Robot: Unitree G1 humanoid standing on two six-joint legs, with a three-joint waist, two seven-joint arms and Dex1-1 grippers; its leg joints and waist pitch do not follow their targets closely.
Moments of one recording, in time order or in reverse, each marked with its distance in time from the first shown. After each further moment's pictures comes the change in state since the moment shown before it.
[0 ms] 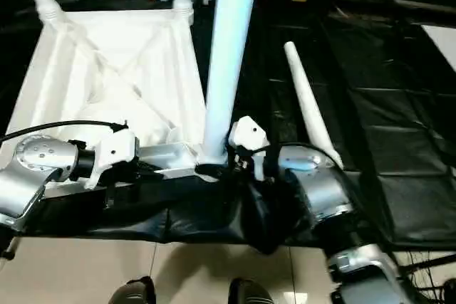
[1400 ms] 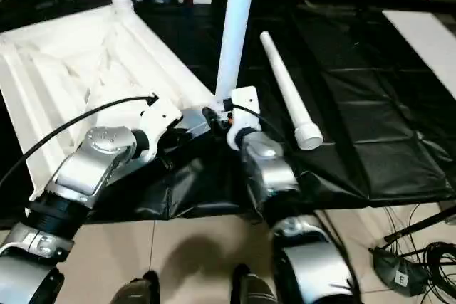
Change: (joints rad) left arm -0.173 -0.340 0.018 0.149 0.138 0.267 0.488; right arm -0.196 0.285 -0.205 0.342 -0.081 0.008 -0.704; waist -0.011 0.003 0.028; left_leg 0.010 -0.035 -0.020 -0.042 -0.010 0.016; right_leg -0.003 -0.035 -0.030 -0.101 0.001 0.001
